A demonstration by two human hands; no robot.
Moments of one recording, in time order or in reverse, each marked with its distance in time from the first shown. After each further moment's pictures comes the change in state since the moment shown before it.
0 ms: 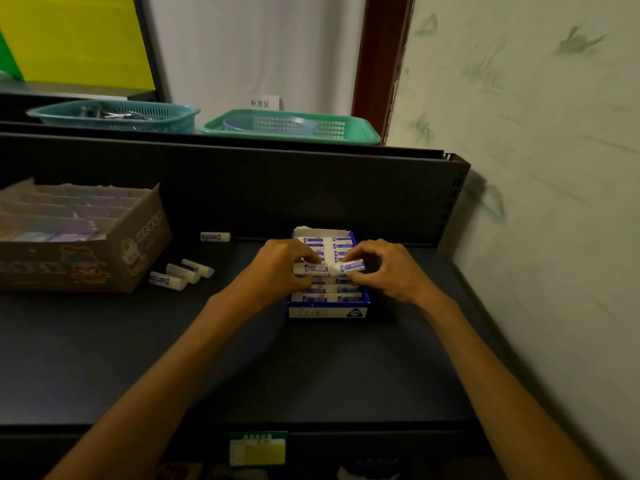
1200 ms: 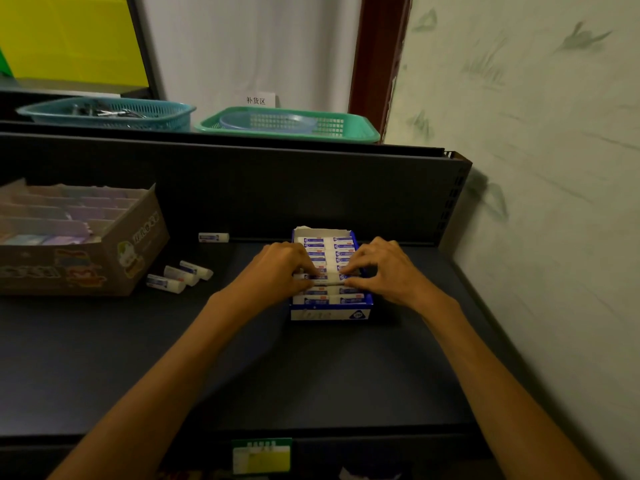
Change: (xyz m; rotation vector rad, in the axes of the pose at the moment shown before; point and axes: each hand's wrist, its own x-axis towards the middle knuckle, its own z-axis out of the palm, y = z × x) left_hand 0.007 -0.010 0.002 0.115 -0.137 0.023; right_hand 0.008 0.000 0.004 -0.383 -0.063 -0.060
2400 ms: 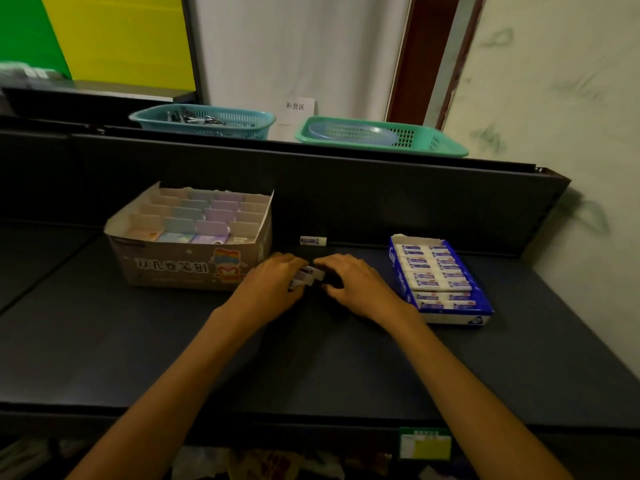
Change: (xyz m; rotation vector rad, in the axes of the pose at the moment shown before) left_hand -0.123 -0.145 -0.033 -0.102 0.087 -0.201; right_hand 0.090 -0.198 0.070 0.183 -0.058 -0.012
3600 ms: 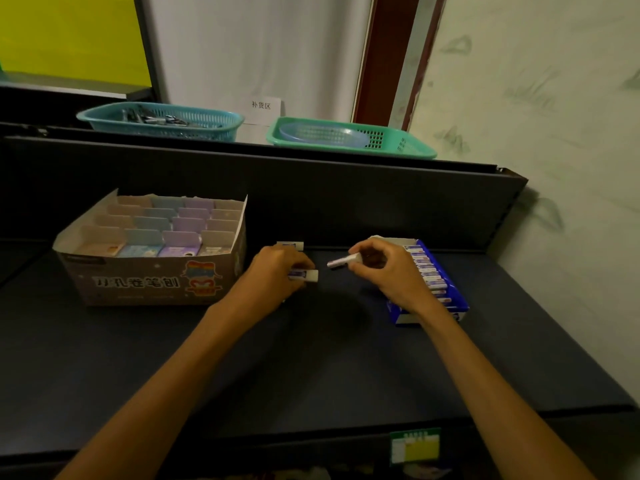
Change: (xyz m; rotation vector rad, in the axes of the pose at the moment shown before) left_hand 0.037 0.018 -0.011 -0.053 -0.090 0.110; right_hand -0.034 0.042 -0.039 0.506 0.335 0.127
